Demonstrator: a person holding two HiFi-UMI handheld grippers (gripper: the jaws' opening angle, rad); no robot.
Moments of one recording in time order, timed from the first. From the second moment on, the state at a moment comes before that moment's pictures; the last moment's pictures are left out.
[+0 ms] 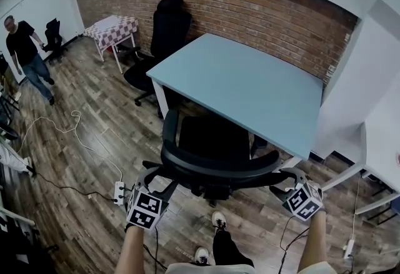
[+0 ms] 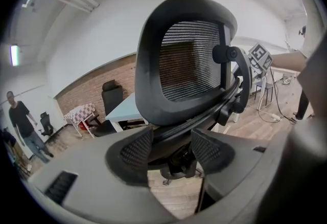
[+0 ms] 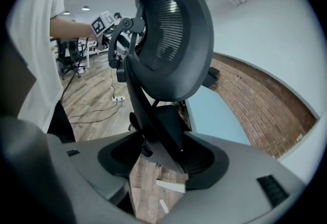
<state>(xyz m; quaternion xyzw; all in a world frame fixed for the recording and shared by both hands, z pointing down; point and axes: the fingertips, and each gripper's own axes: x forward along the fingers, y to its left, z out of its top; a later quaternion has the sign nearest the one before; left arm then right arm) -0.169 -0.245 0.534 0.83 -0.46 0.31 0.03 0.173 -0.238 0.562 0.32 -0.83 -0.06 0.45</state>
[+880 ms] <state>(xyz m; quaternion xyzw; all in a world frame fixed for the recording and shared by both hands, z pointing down) -0.156 -0.247 0.531 0.83 -0.47 0.30 0.04 0.168 -0.235 0.574 0.20 -0.73 -0.18 0.62</state>
